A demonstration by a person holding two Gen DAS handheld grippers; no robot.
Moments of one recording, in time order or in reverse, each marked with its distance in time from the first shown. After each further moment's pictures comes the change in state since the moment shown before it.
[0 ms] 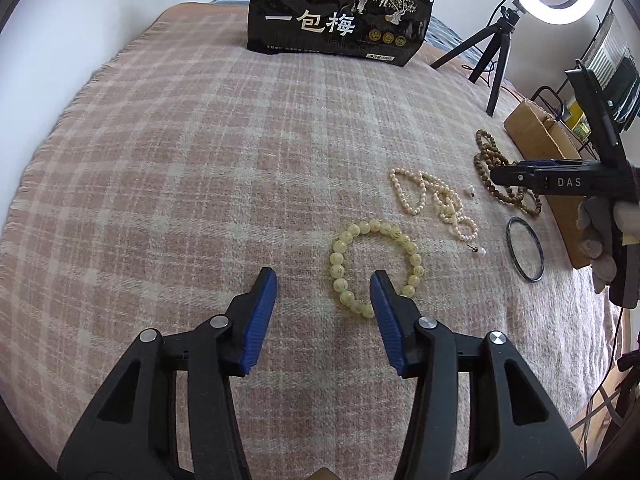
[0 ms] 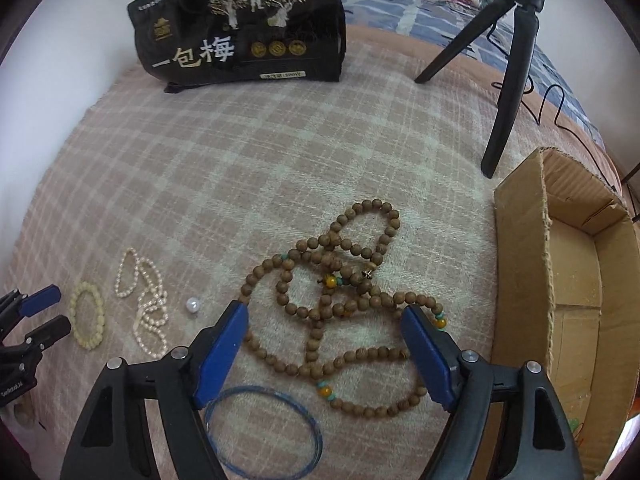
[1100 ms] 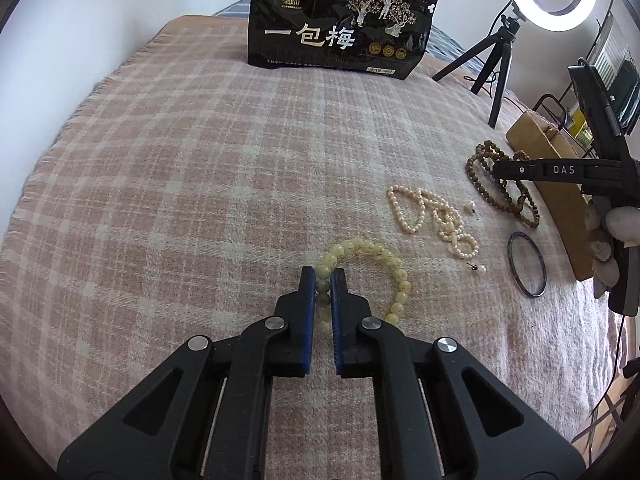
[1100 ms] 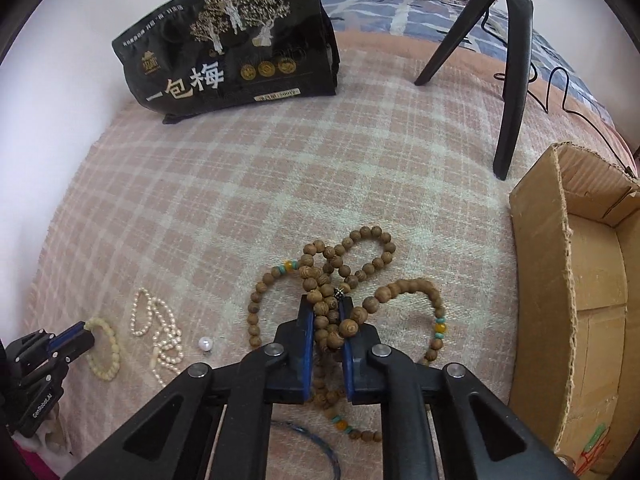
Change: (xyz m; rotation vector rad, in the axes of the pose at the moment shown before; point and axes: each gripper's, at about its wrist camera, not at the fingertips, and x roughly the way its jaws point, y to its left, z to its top) left arm -0.002 -0.006 0.005 -0.005 -0.056 0.018; right arm -0.006 -0.003 0.008 0.084 -0.062 0.103
